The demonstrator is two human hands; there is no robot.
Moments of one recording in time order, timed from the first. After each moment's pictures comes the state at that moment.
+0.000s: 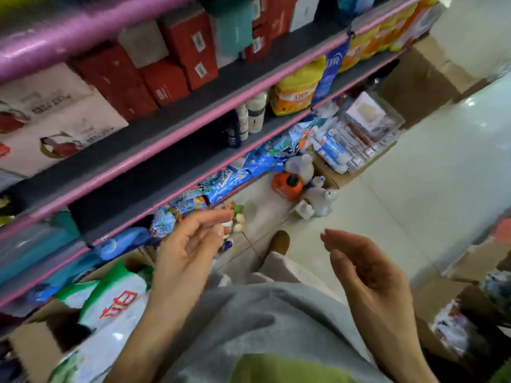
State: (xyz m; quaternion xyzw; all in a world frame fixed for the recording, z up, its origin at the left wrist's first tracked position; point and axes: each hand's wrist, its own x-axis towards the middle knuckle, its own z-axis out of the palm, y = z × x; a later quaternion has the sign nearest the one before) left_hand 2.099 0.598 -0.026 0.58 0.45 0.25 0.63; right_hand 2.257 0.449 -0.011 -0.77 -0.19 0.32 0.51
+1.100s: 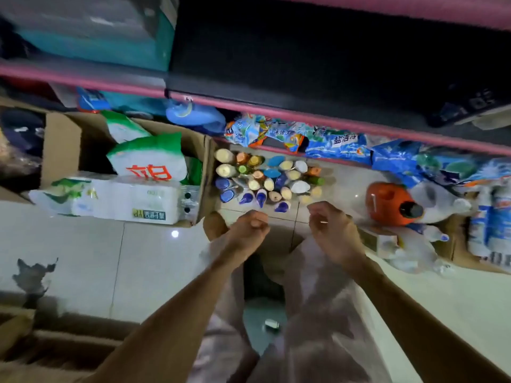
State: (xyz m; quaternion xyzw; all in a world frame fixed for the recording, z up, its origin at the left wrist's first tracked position) left_hand 2.014 0.594 -0.401 0.33 0.75 0.09 0.57; right_hand 2.193 0.630 -0.359 -0.67 -0.60 0.43 -0.01
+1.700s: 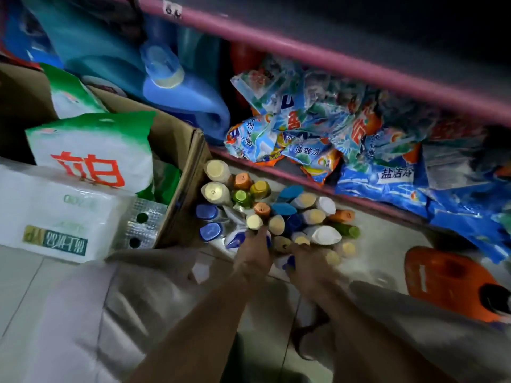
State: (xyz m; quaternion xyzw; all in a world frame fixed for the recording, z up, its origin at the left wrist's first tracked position) left_hand 2.027 0.618 -0.710 0.46 0.76 -0.03 0.46; right_hand 2.155 0.627 -0.699 -0.57 -0.73 0.30 -0.22
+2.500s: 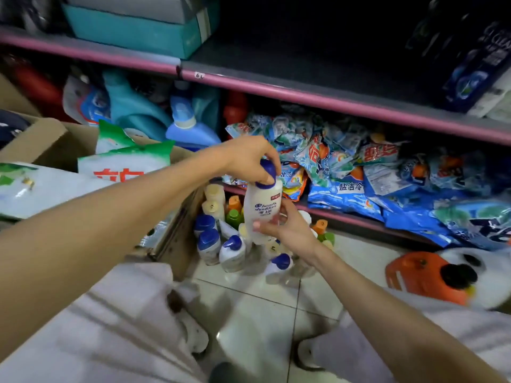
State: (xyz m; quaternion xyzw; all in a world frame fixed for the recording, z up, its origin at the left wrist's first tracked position) left_hand 1.987 0.634 -0.463 0.78 0.58 0.04 0.23; right_hand 2.148 0.595 -0.595 -0.51 -0.57 0.59 0.26
